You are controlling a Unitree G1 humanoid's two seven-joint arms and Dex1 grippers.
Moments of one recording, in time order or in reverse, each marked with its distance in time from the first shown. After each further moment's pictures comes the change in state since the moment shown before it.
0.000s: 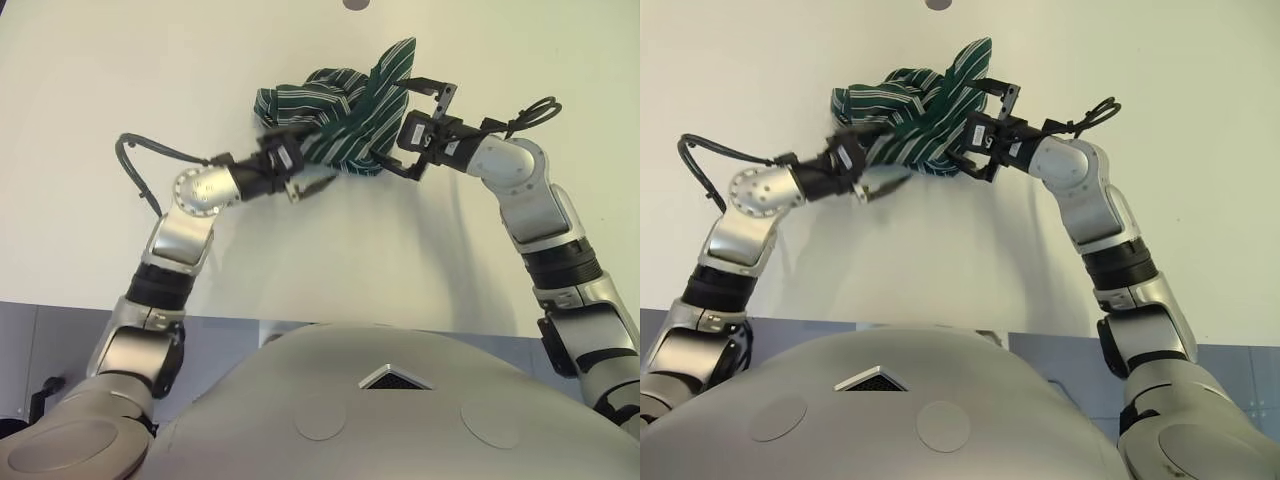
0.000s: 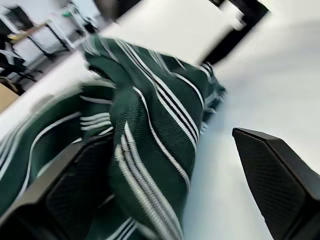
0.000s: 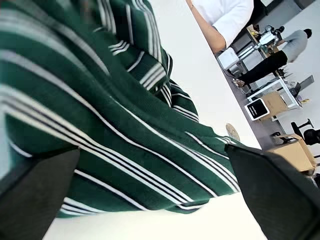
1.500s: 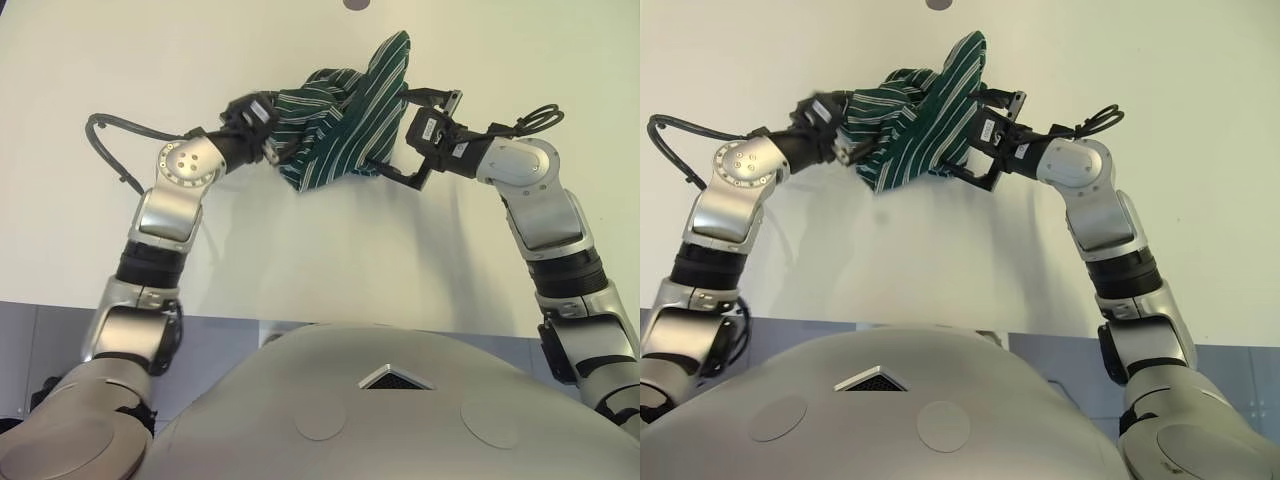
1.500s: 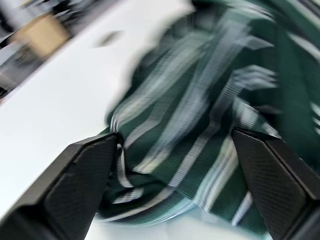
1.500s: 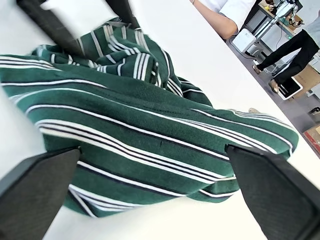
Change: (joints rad) left arm -0.097 0.061 0.002 -0.024 0.004 0.247 0.079; right arm 0.037 0.019 -0.056 -0.070 0.145 0.190 0.046
